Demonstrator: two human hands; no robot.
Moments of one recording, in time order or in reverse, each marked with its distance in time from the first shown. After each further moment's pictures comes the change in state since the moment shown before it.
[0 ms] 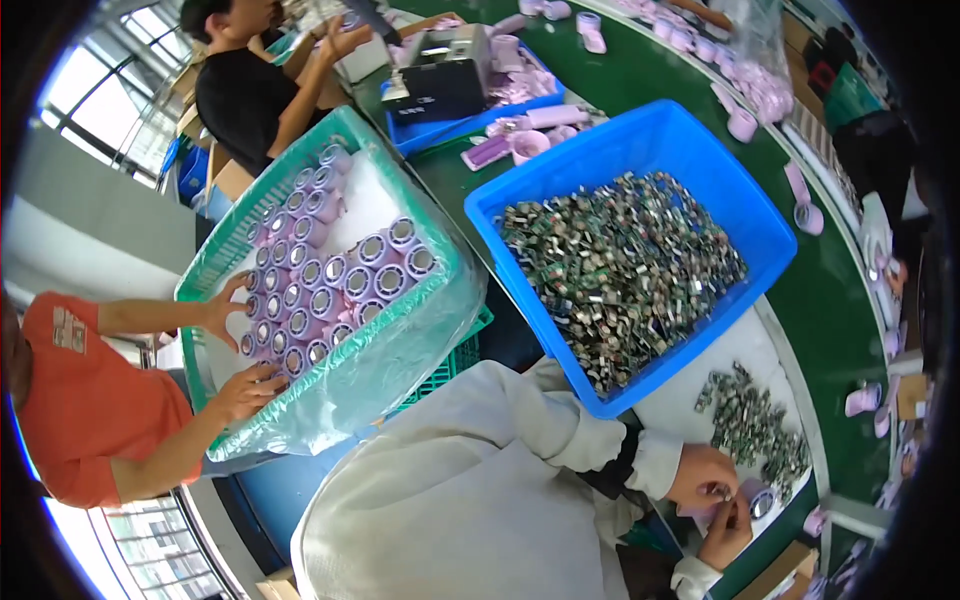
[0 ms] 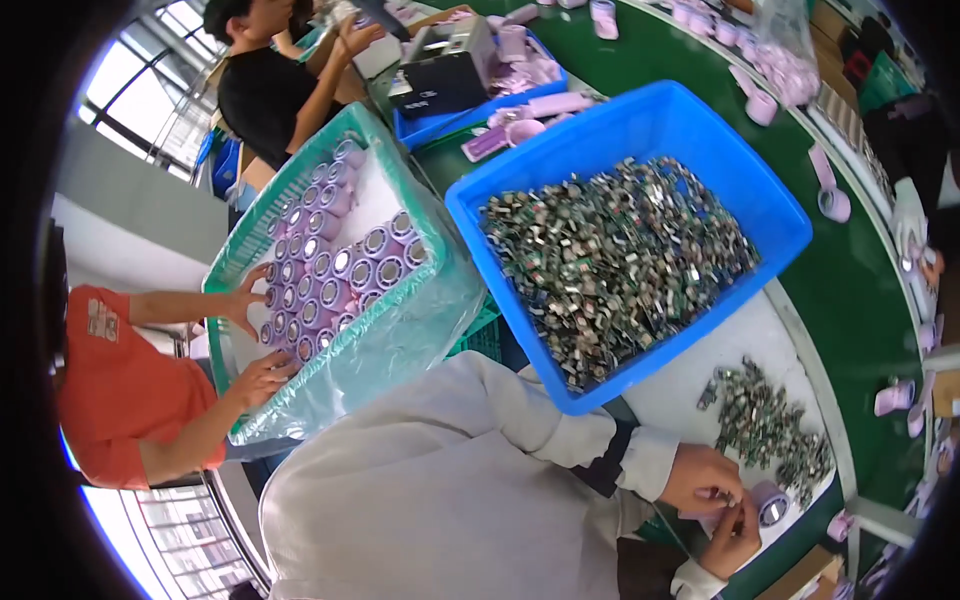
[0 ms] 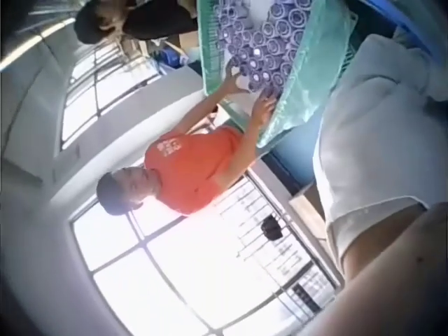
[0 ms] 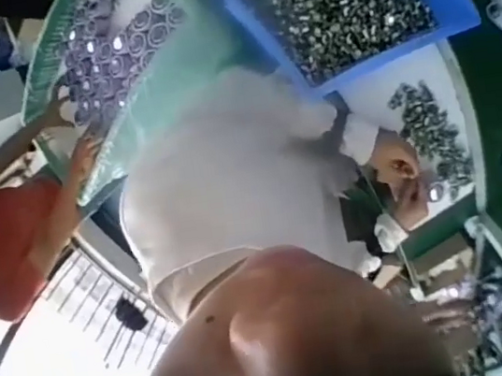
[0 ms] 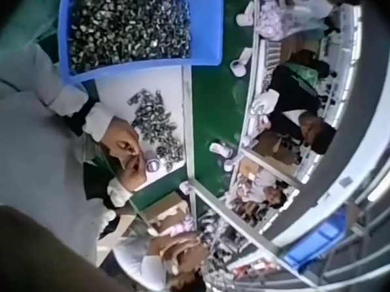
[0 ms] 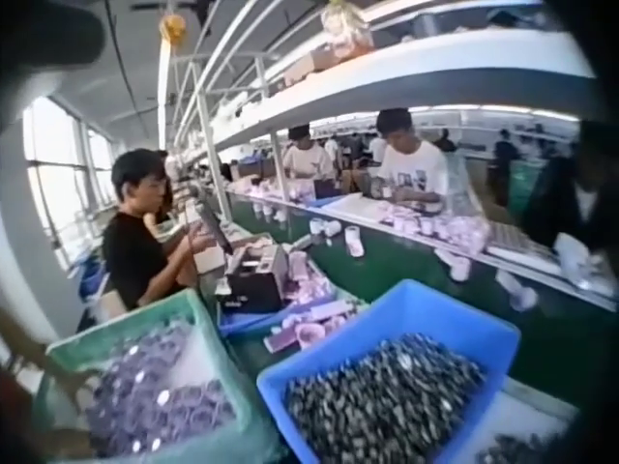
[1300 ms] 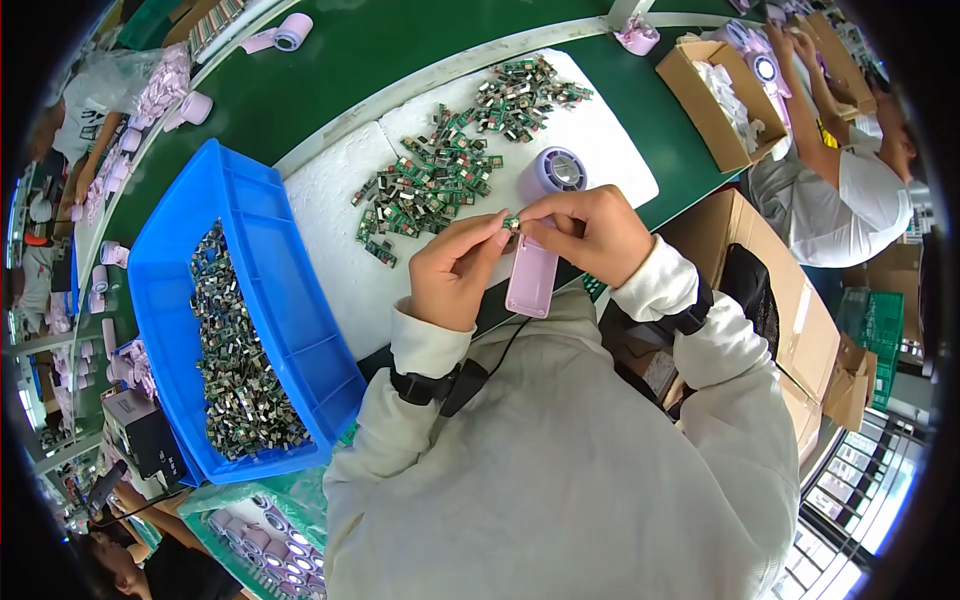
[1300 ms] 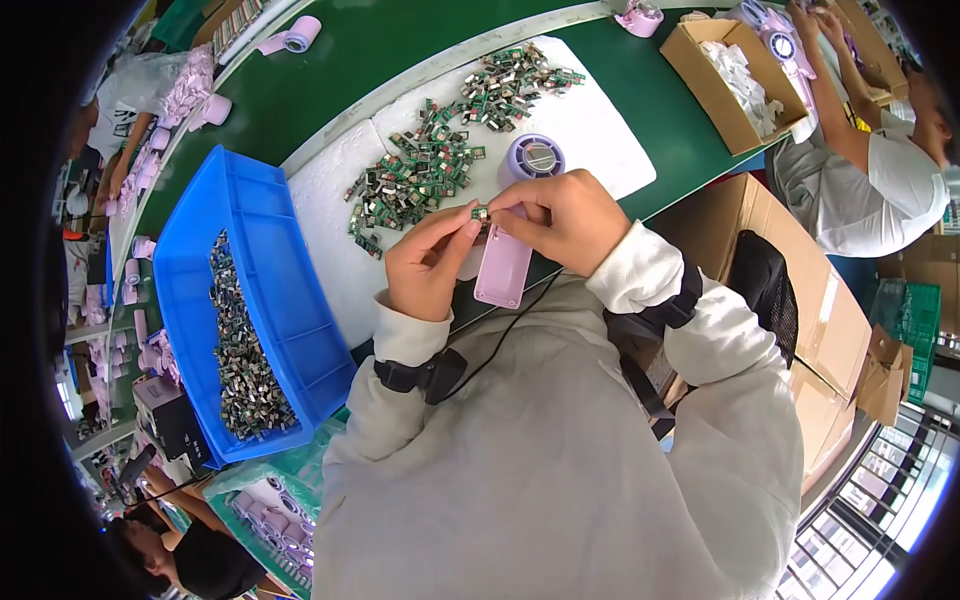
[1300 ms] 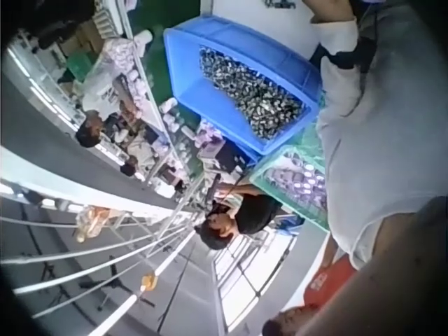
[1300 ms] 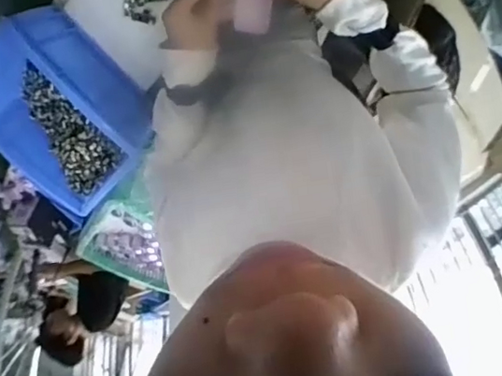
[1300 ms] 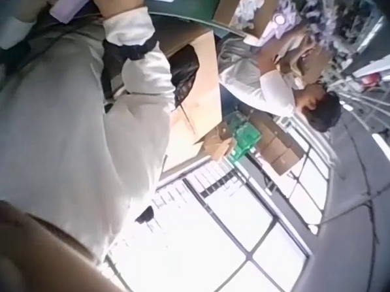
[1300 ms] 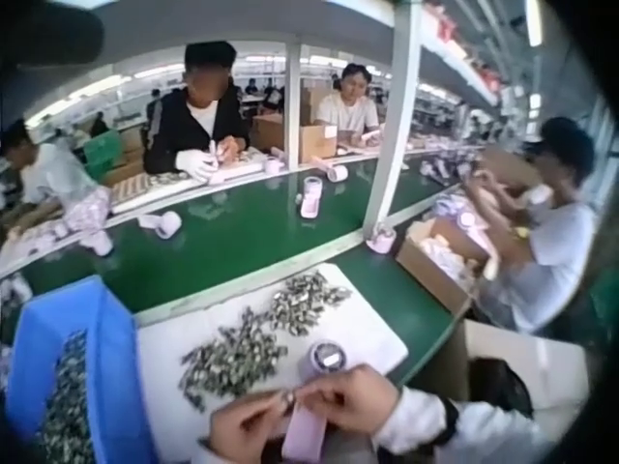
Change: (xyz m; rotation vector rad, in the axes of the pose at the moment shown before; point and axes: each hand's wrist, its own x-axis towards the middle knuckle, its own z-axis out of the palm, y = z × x) left_hand 0.006 0.022 -0.018 -0.218 -0.084 -0.359; right_hand -0.014 -0.055 -0.009 0.235 0.097 -0.011
